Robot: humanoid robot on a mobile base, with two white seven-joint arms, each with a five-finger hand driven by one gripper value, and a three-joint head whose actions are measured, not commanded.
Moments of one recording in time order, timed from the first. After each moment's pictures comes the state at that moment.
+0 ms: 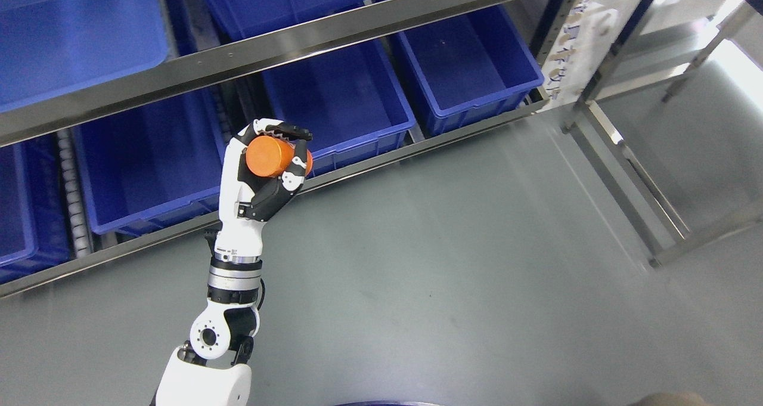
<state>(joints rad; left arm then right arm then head) 0.01 0.01 -0.18 -1.71 0.23 -0.51 -0.06 0.00 0.00 0.00 0.00 0.00 -0.02 -0.06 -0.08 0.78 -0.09</state>
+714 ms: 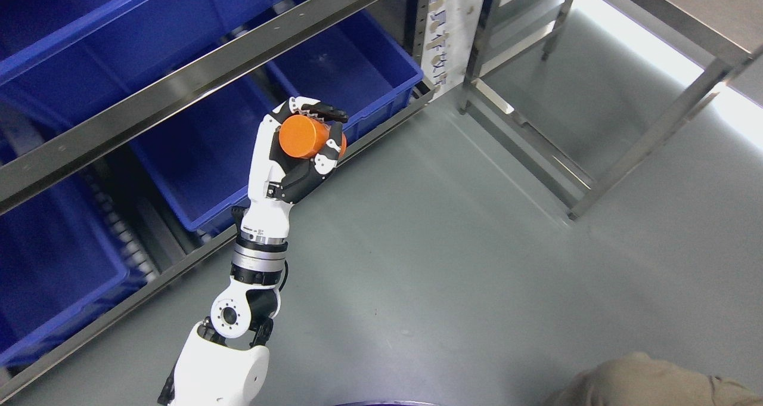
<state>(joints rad) -0.07 0.00 -0.27 -1.72 0.23 -0.47 -0.06 0.00 0.00 0.00 0.00 0.00 -0.02 -0.06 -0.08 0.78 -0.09</state>
